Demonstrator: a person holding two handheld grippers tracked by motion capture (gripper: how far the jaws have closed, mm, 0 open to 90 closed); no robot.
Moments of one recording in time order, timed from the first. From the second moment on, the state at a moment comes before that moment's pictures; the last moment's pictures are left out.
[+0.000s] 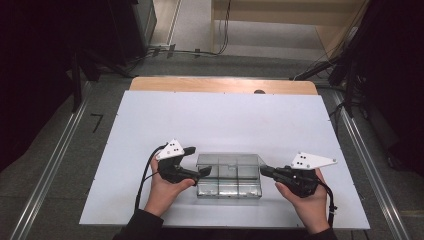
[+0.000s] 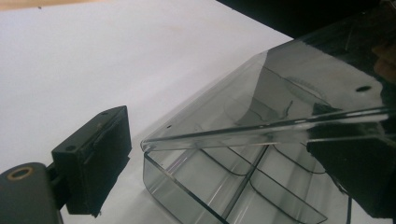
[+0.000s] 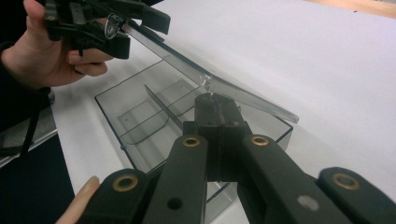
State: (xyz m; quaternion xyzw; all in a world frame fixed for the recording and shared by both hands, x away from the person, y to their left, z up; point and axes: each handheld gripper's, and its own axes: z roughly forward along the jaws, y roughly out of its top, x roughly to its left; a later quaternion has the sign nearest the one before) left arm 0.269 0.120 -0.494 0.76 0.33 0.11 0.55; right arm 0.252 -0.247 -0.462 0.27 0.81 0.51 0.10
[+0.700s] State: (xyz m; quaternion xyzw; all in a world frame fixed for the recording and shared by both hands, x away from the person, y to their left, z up) left arm 0.268 0.128 -0.491 0.76 0.30 0.12 0.57; right arm 0.254 -0.258 -0.469 0.27 0.81 0.51 0.10
